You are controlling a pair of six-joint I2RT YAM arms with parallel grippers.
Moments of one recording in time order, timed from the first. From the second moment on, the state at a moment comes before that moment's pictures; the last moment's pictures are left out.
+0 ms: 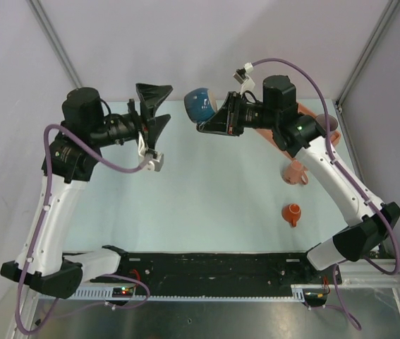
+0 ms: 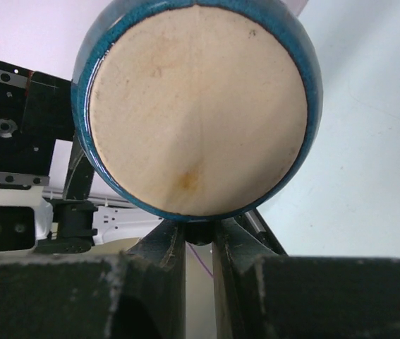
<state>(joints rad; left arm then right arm) -0.32 1.19 1.66 -0.72 0.81 1.76 0.56 1.50 1.67 -0.41 -0.69 0.78</state>
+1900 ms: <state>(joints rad) -0.43 1.18 1.19 -0.50 0.33 1.04 0.60 1.64 1.74 -0.46 -0.52 0.70</state>
